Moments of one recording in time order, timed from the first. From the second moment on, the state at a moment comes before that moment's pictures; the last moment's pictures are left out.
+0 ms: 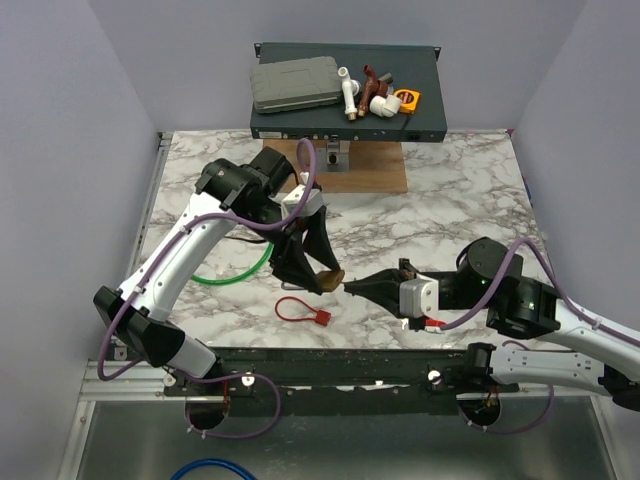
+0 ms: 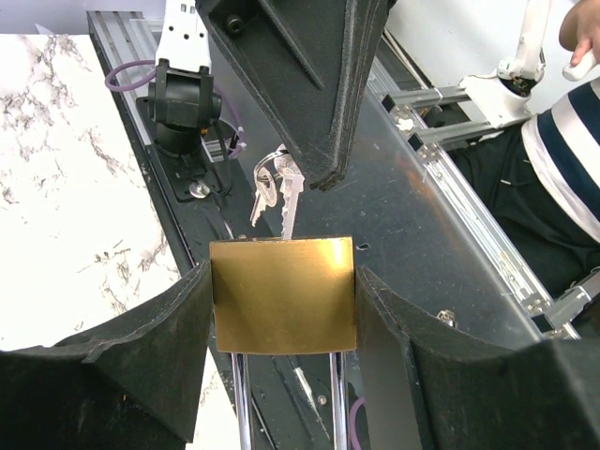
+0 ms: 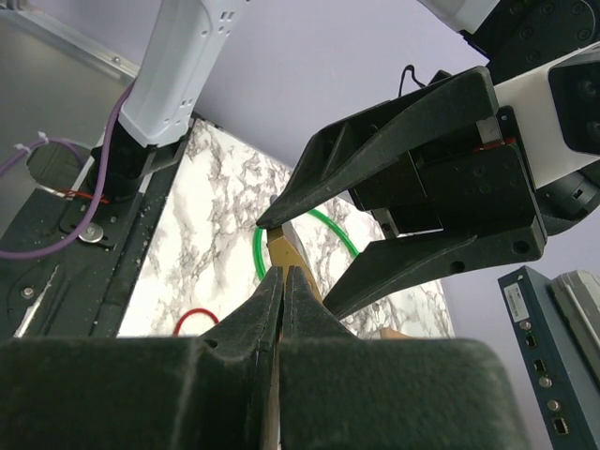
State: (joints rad) left arm -0.60 1.49 1.71 -1.58 1.45 1.02; right arm 1.21 0.82 1.03 -0.23 -0.37 -0.66
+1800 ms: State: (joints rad) left arm -0.58 1.44 1.71 -1.60 1.40 1.02; right arm 1.11 0.82 0.90 0.01 -0.56 -0.60
